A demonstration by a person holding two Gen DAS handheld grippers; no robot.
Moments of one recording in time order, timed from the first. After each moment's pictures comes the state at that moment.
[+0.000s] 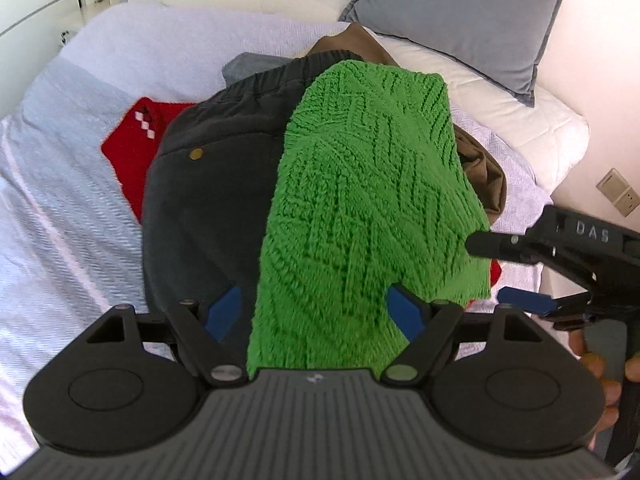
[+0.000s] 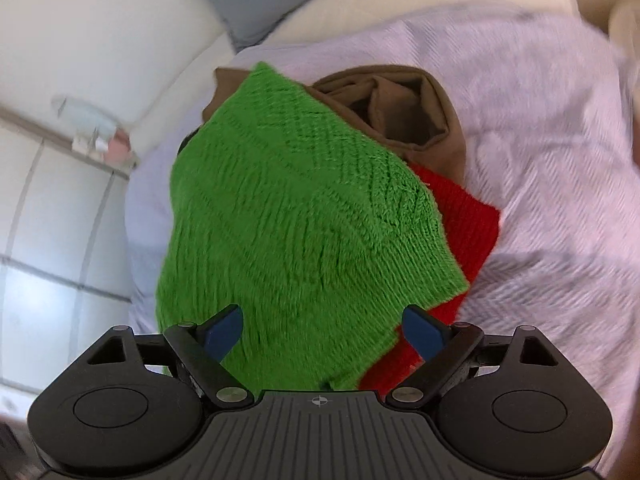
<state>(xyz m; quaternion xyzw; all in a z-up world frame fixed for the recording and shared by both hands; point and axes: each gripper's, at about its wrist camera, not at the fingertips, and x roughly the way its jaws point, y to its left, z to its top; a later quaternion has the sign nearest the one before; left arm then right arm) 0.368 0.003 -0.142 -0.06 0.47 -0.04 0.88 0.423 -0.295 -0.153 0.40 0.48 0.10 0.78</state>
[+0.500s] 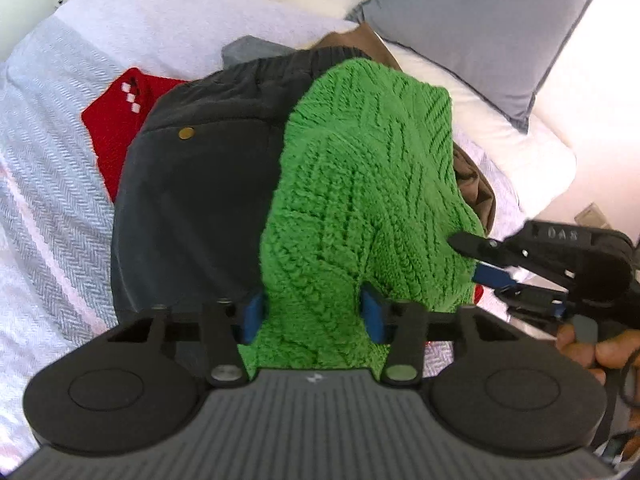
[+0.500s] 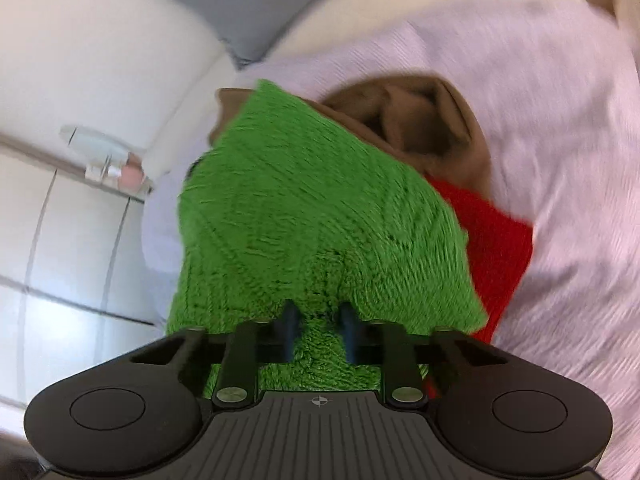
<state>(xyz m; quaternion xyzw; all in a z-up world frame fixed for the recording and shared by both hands) 0.366 0.027 -0.152 -0.14 0.46 -0.06 0.87 0.430 -0.290 -0.139 0.38 0.44 0.11 0.81</state>
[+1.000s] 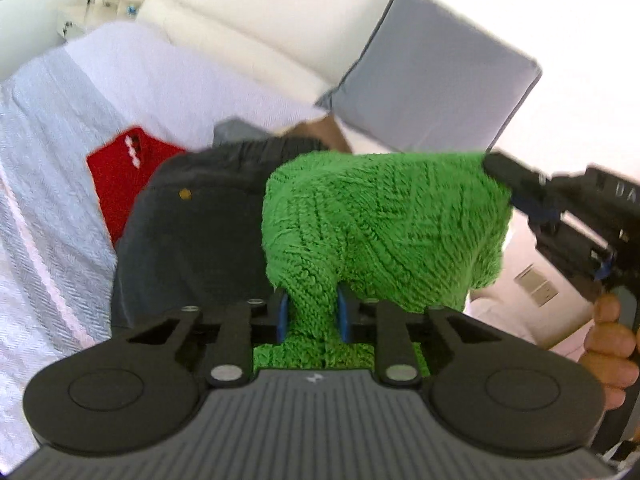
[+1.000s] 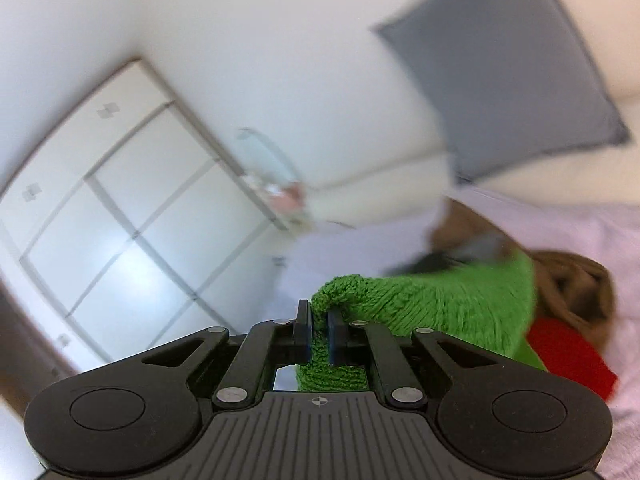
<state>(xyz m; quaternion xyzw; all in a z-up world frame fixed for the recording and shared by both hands) 0.281 0.054 -0.073 -0.19 0.35 -0.09 0.91 0.350 -0.228 0.013 0.29 0.24 0.31 0.87</state>
